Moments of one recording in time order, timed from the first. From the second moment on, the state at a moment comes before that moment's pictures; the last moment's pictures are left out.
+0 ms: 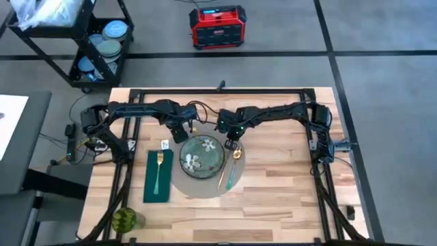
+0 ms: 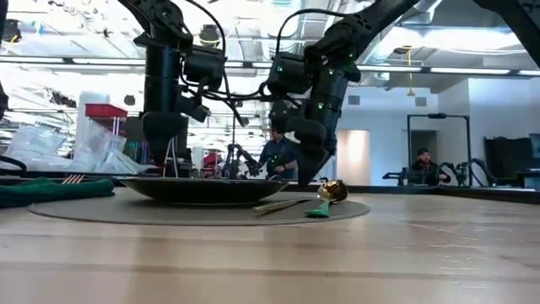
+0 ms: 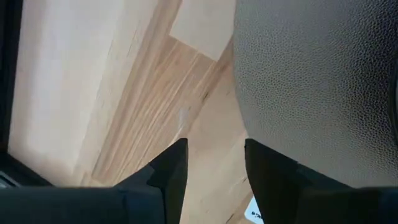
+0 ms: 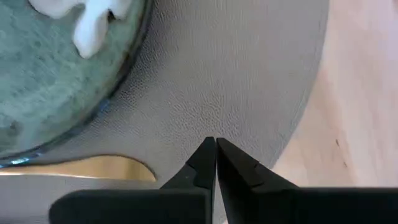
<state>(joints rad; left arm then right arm) 0.39 1.59 1.04 -0.98 -0.32 -0.10 -0.24 2.02 1.36 -0.63 -0.04 0.07</state>
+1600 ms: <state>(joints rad) 0.12 1.59 0.83 -0.66 0.07 -0.29 -0.23 2.01 1.27 -0.81 -0.06 -0.04</state>
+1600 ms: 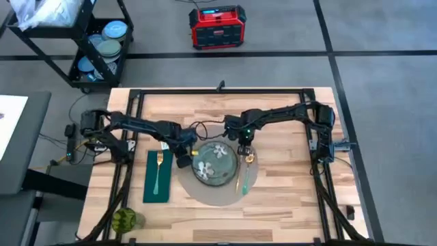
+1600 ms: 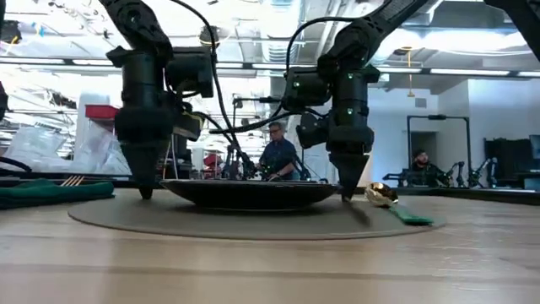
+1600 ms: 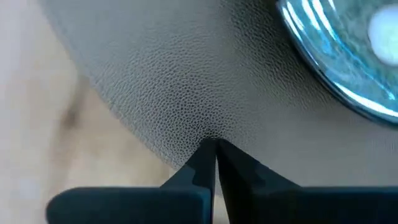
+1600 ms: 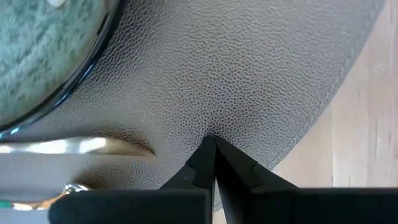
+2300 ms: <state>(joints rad) 0.03 1.59 0.83 -0.74 0.08 -0.41 -0.22 2.02 1.35 -0.80 -0.06 -0.05</state>
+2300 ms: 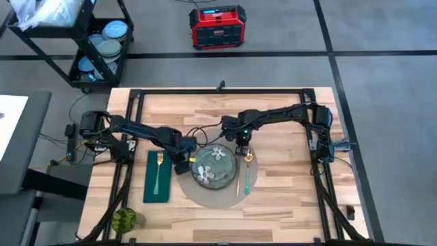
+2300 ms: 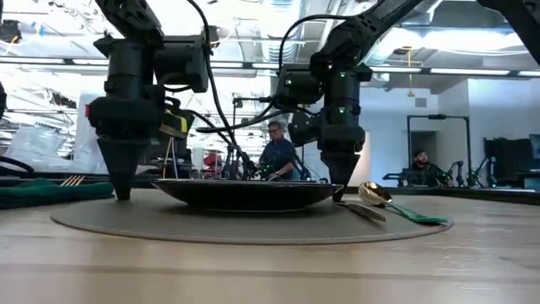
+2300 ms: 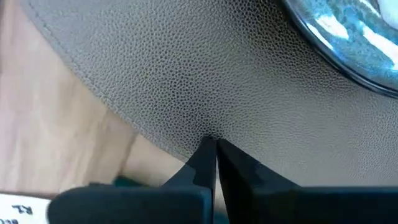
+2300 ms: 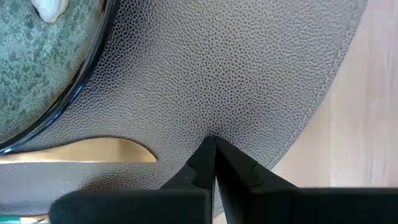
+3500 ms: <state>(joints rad) 0.12 1.21 1.10 -1.30 0.31 -0.37 -0.31 1.72 1.47 -0.92 -0.06 -0.05</state>
